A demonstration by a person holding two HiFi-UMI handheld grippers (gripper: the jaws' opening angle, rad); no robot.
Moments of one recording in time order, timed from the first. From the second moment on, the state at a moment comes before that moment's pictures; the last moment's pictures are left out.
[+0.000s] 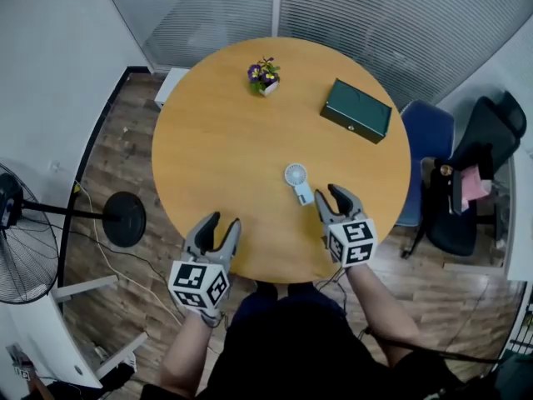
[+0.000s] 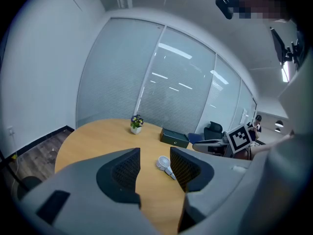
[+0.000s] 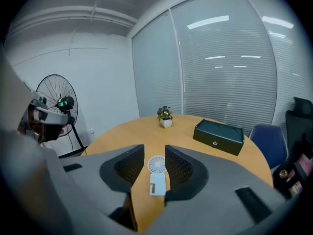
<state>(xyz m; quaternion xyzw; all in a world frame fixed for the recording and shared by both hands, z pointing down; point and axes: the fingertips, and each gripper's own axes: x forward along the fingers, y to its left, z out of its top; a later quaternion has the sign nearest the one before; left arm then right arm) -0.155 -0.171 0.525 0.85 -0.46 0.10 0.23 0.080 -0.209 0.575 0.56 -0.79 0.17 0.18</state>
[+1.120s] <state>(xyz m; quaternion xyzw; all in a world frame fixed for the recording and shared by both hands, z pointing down) -0.157 -0.182 0.574 0.82 -0.49 0.12 0.29 0.054 -0.248 0.763 0.50 -0.73 0.31 0.36</state>
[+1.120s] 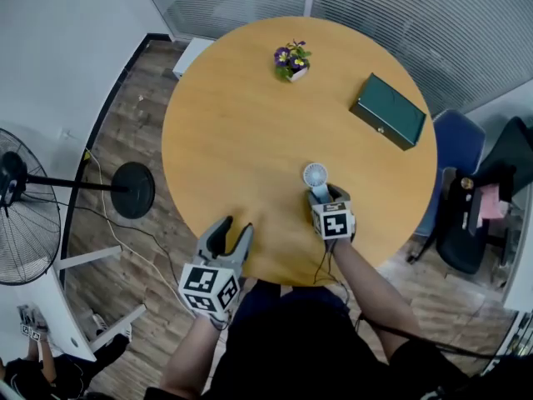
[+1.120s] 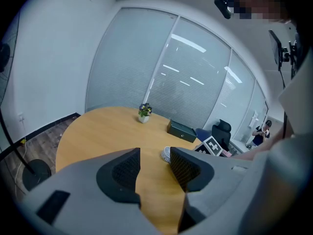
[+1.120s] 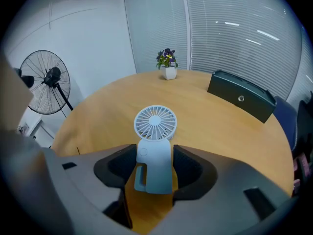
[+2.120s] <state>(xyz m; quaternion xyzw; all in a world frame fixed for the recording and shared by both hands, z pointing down) -0.135 -0.136 0.548 0.82 -0.48 0.10 0.28 0.058 -0.221 0.704 0.48 -0.77 0.30 0.28</state>
